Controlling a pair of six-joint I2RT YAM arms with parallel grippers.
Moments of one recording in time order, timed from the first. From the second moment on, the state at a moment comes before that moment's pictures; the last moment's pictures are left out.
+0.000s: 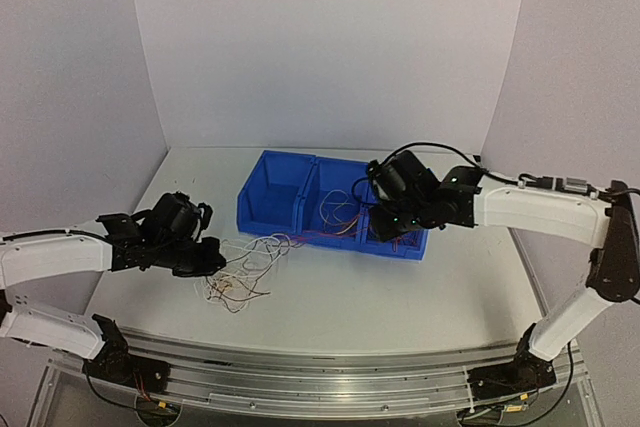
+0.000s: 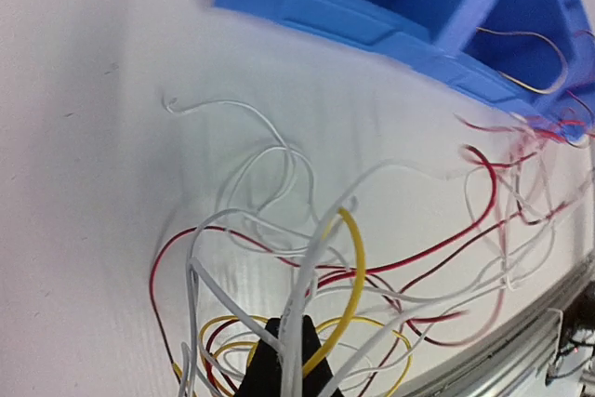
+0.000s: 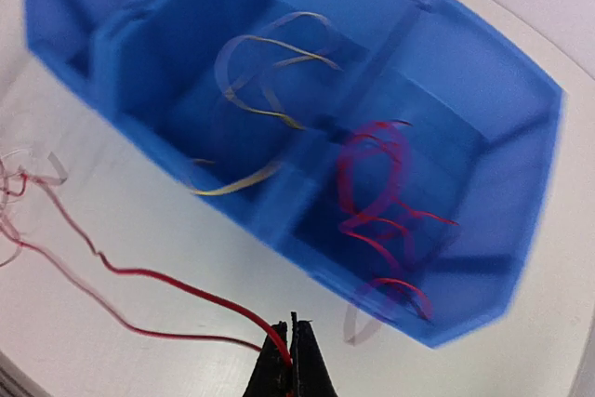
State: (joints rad) left arm -0.76 1.13 0.66 -0.41 -0.03 -0.73; right arm 0.90 1.58 1.25 -0.59 0.38 0.33
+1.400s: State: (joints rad) left arm -0.46 1.19 0.71 -0.58 -0.15 -0.79; right arm 0.13 1.10 1.67 -1.05 0.58 0.37
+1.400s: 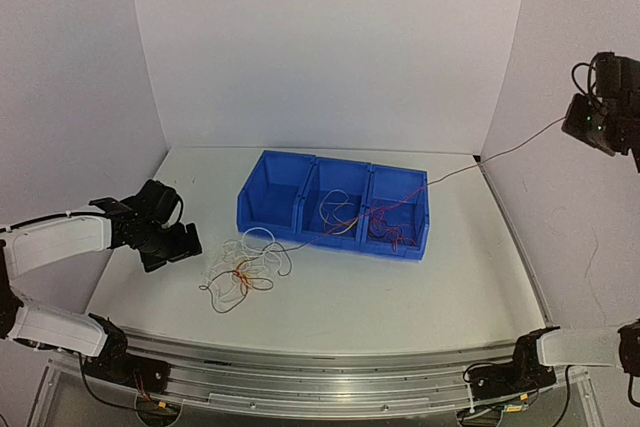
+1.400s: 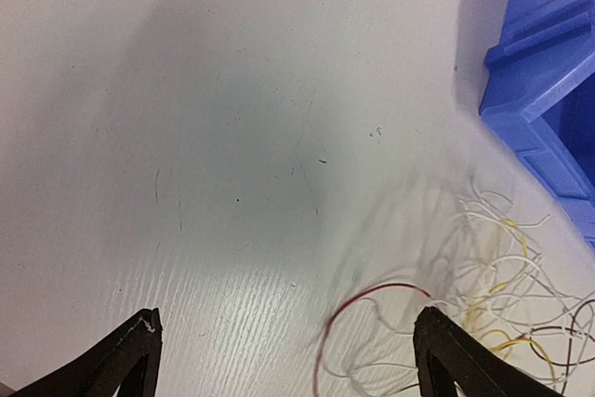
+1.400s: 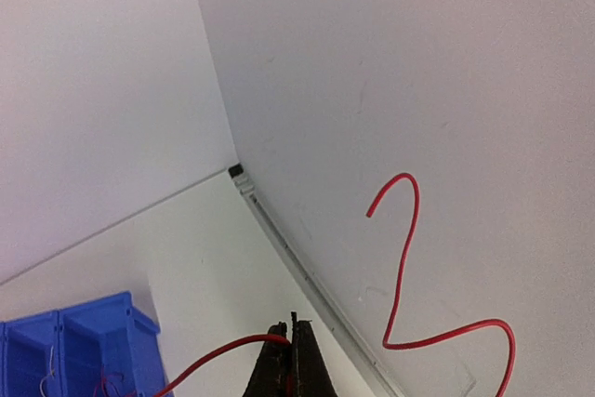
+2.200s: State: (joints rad) left arm -0.97 1.37 1.02 -0.14 0.15 -0.33; right arm 0.13 1.16 1.81 -1.04 -0.16 0.32
